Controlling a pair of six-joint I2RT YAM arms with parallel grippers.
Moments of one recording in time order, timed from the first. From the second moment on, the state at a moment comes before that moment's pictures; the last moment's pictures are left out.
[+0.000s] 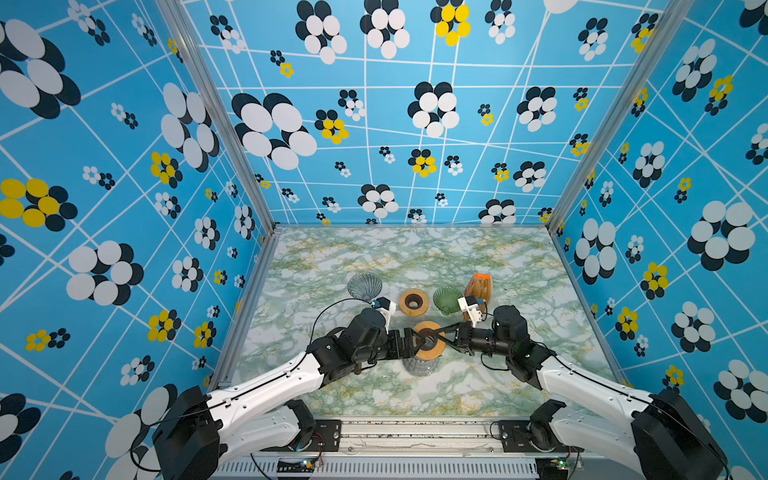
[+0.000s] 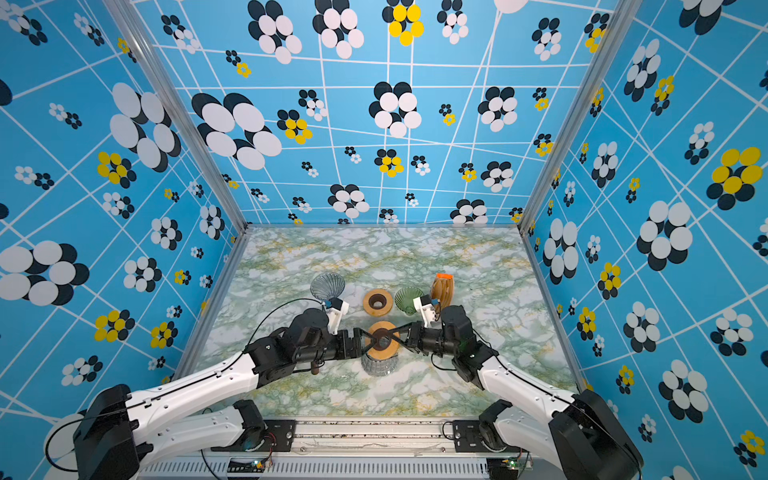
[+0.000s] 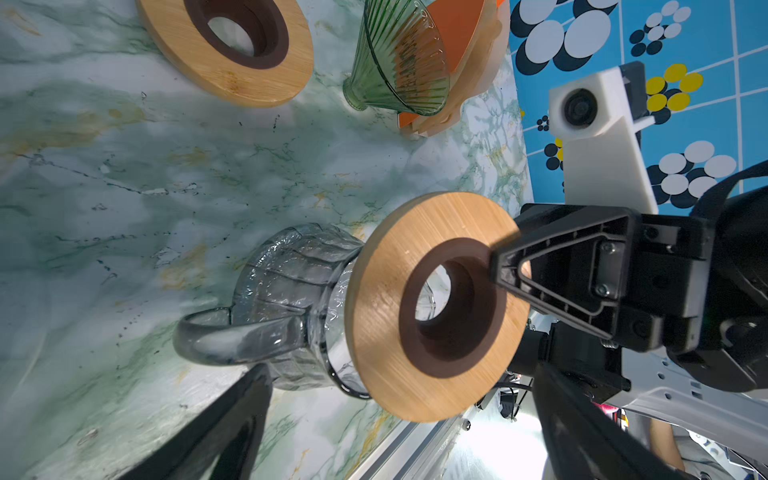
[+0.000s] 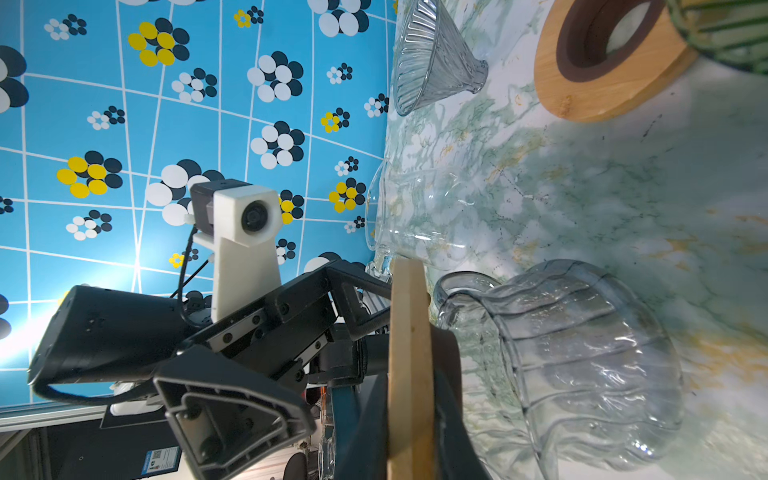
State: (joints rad) left arm -0.87 1.07 0.62 -0.16 0.22 -0.92; right arm 0.57 1.10 0.37 0.35 -0.65 1.08
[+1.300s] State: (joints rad) left arm -0.86 1.09 0.62 -0.13 0.26 -0.96; right arm 0.60 1.18 0.35 0.39 -0.64 1.08
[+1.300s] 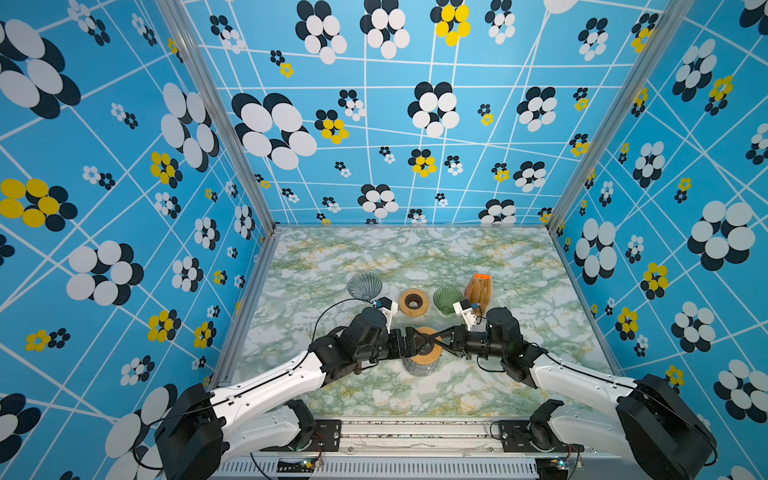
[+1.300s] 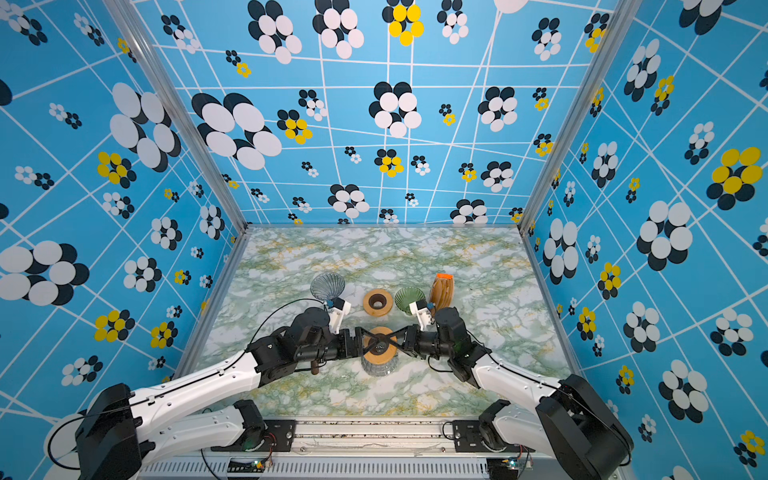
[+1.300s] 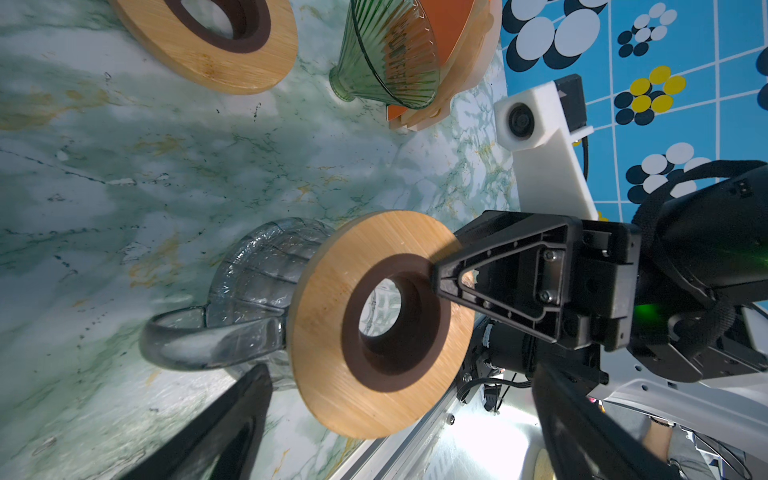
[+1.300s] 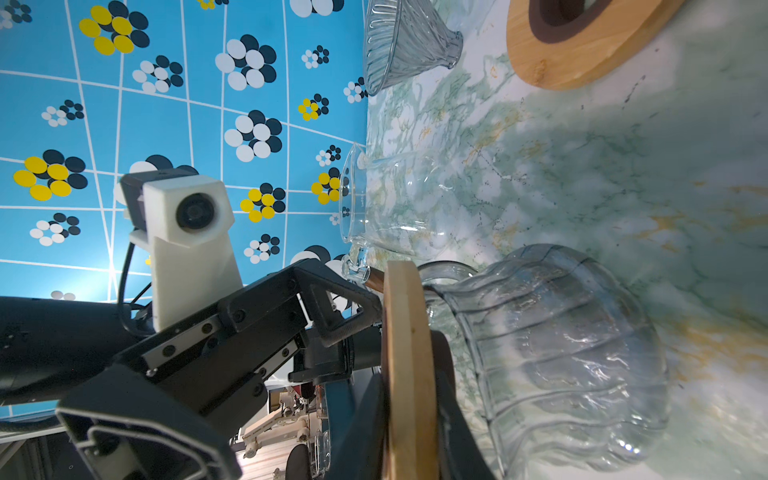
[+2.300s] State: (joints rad) left arm -0.86 1.09 0.62 -0.13 0.26 -0.96; right arm 0.59 1.13 0.35 0.24 -0.58 1.02
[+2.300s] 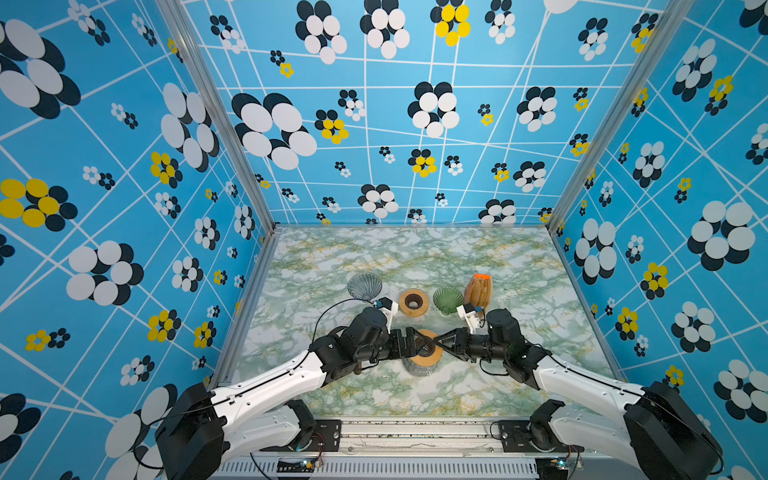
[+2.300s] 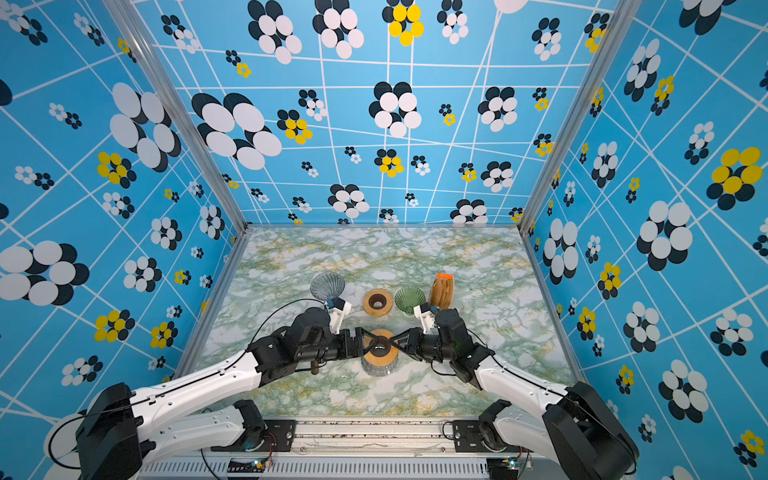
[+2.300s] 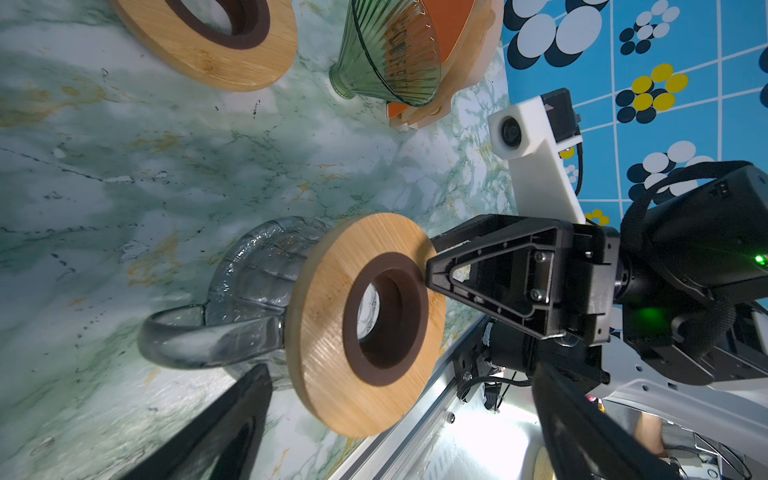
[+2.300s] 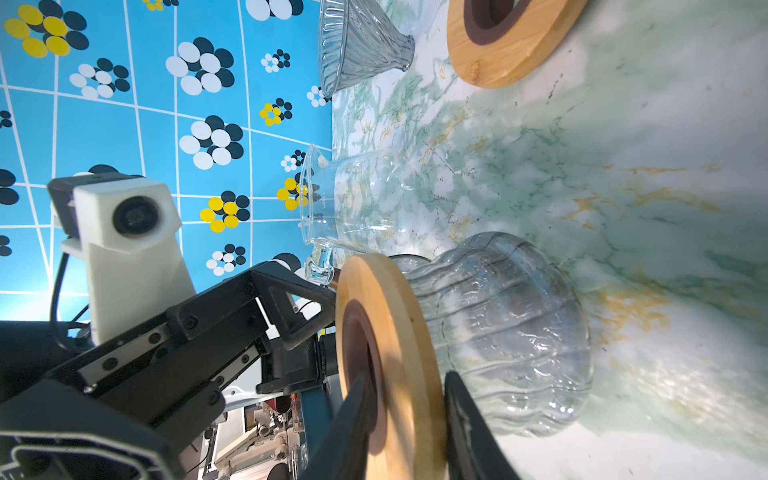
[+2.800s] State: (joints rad) left arm -0.86 1.09 0.62 -0.13 0.26 -0.95; right arm 0.58 1.09 0.37 0.14 -0.56 0.97
